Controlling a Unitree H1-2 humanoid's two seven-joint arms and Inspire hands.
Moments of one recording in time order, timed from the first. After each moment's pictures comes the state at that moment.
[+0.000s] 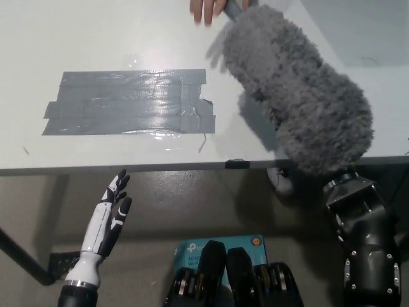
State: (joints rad) left_arm -0.19 0.16 -0.05 0.39 0.25 -0.43 0.09; right_arm -0.53 0.12 -0.25 0.05 1.08 0.48 -0.03
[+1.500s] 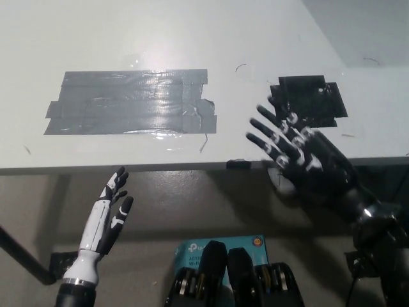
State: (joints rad) left_arm -0.20 0.17 -0.05 0.38 0.25 -0.43 0.09; right_arm -0.36 -0.19 0.05 0.00 0.93 0.38 0.33
